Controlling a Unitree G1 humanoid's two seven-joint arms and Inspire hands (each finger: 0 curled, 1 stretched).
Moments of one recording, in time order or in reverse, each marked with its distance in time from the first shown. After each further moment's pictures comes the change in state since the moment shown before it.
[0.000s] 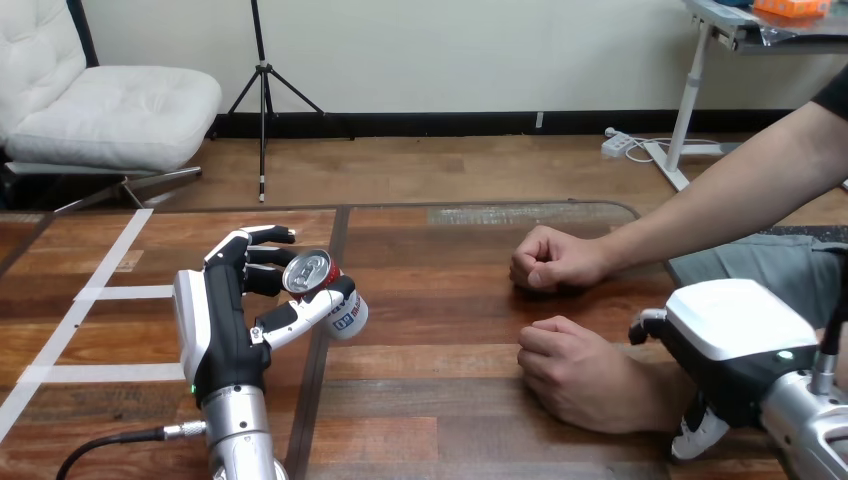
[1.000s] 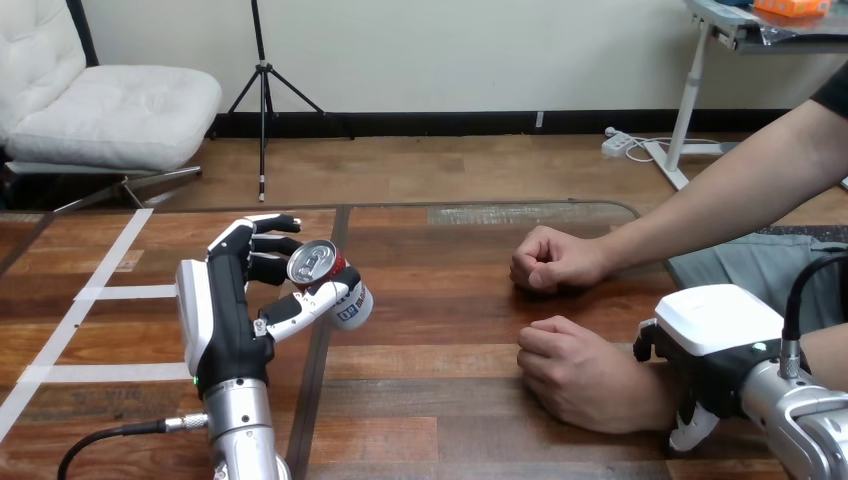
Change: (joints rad) left arm 0.011 -0.001 0.000 -0.056 0.015 0.000 -0.003; right arm -0.139 -0.028 0.117 0.228 -0.033 0.017 -0.036
